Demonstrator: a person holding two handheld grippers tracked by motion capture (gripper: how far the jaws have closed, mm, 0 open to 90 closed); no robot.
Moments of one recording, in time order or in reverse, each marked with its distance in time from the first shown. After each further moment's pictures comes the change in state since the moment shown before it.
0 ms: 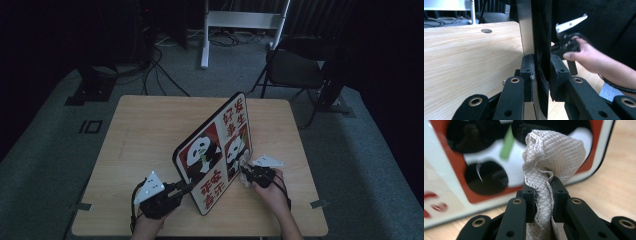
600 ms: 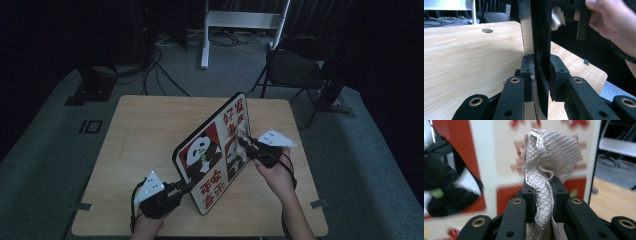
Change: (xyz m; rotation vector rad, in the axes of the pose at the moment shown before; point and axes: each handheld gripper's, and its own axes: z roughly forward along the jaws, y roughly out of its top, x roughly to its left) left arm 0.001 0.000 -0.001 0.003 0.007 -0.002; right arm 0.022 0.107 -0.063 -0.285 0.032 -0.099
